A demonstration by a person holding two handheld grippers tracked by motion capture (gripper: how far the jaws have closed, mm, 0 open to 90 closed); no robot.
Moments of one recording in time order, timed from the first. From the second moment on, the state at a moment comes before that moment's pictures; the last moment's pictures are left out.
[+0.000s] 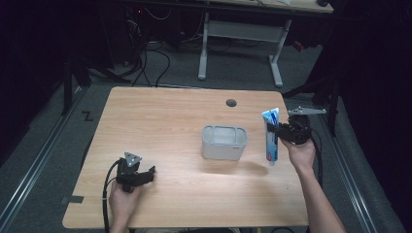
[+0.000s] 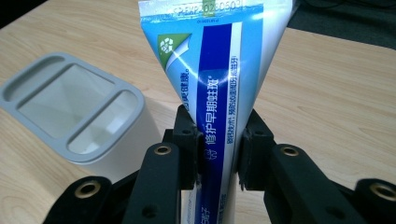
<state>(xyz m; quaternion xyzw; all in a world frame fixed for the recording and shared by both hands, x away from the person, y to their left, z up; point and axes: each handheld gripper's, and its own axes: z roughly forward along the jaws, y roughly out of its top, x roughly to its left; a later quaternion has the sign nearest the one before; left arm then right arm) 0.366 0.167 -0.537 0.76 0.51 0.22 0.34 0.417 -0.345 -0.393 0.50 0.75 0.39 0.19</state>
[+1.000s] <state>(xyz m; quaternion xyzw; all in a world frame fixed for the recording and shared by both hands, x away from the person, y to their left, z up) 0.366 0.167 -0.537 0.76 0.51 0.22 0.34 0.399 -0.322 -0.349 0.44 0.75 0.47 0.17</state>
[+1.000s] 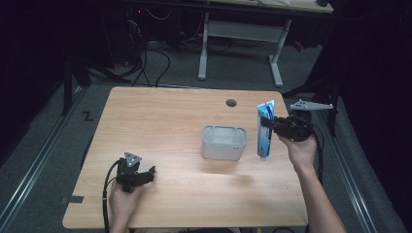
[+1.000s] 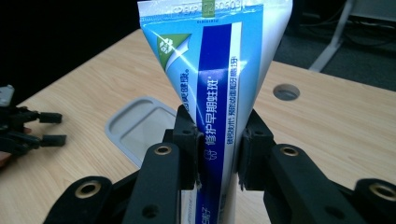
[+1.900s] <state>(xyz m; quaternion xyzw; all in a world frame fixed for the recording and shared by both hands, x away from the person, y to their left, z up) 0.366 0.167 -0.537 0.76 0.51 0.22 0.34 0.407 -0.290 -0.321 0.40 0.75 0.50 0.17</state>
